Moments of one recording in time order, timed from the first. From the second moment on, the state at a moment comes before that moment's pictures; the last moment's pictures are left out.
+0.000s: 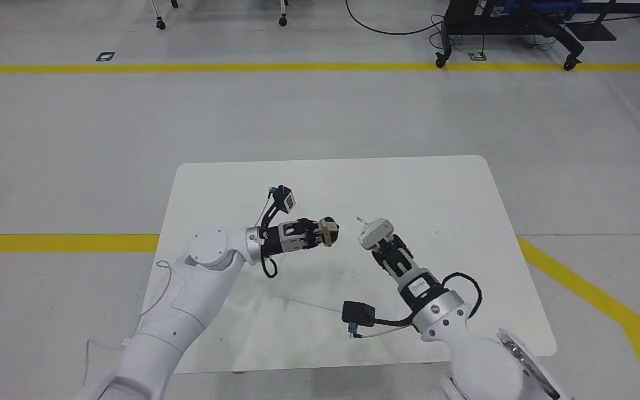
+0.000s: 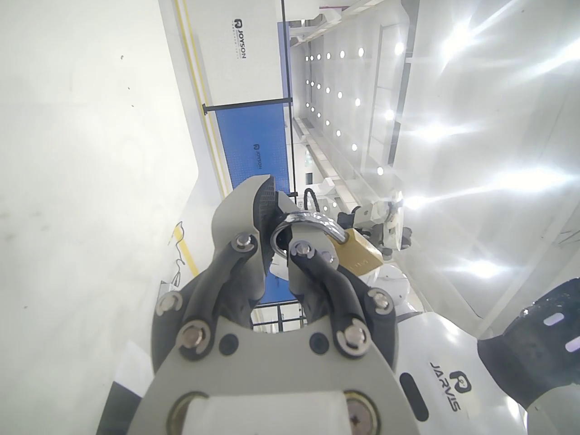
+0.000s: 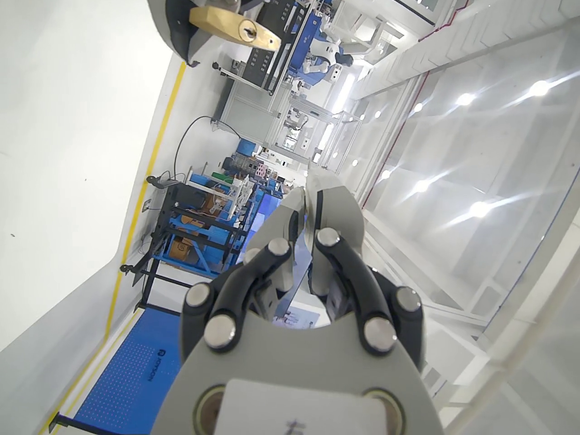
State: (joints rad) left arm 0.71 -1.37 -1.00 -0.91 -0.57 -0.32 -1.11; right arm -1.36 -0.96 1.11 -2.34 -3.07 -0.58 0.06
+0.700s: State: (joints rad) left arm 0.73 -1.37 -1.01 -0.95 -0.52 -0.38 -1.09; right arm -1.20 -0.87 0.94 -2.35 -3.07 -0.68 0.06
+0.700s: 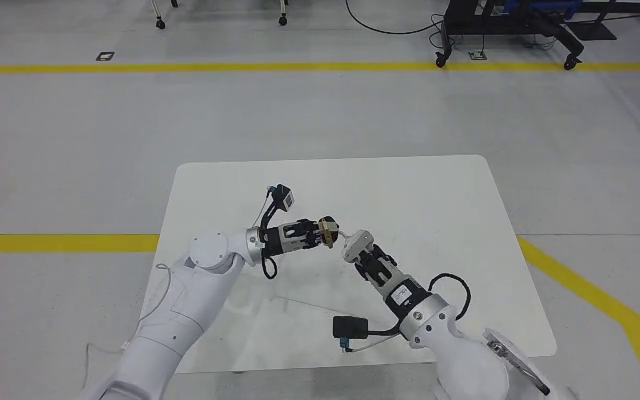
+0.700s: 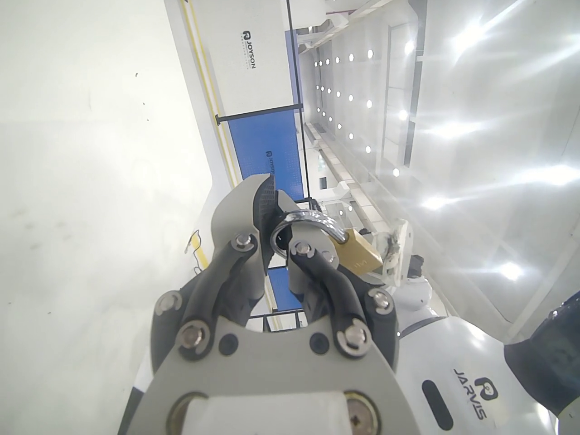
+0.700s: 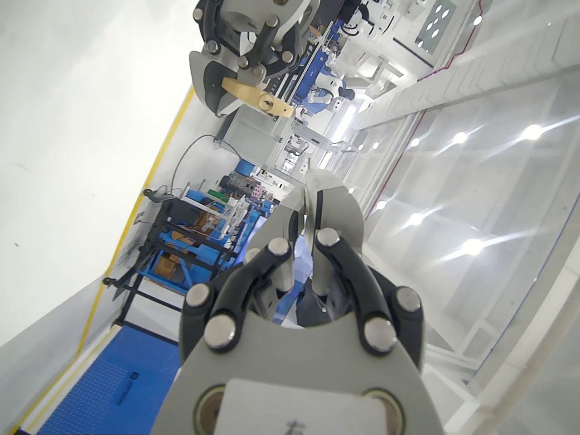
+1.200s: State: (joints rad) left arm 0.68 -1.39 -1.00 -0.87 -0.55 -0.48 -1.09; right arm -0.56 -0.71 0.24 -2.35 -3.07 -0.93 0.27
